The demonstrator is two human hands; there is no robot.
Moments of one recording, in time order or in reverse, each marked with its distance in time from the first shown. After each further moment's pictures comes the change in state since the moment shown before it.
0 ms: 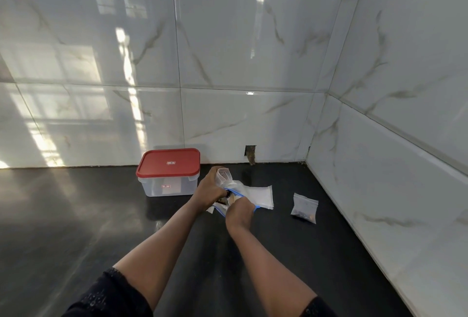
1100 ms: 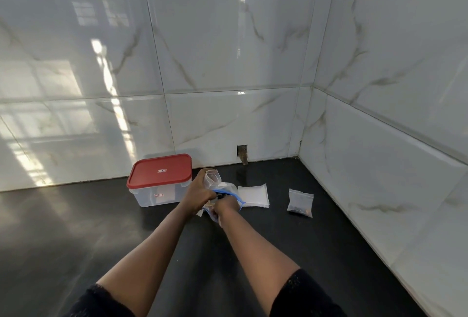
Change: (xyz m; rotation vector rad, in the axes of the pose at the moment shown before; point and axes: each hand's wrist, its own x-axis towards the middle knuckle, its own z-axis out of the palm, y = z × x) left_hand 0.003 -0.001 -0.007 0.038 0.016 0.019; right_hand 0.023 -0.033 0.012 1.223 -0.121 0.749
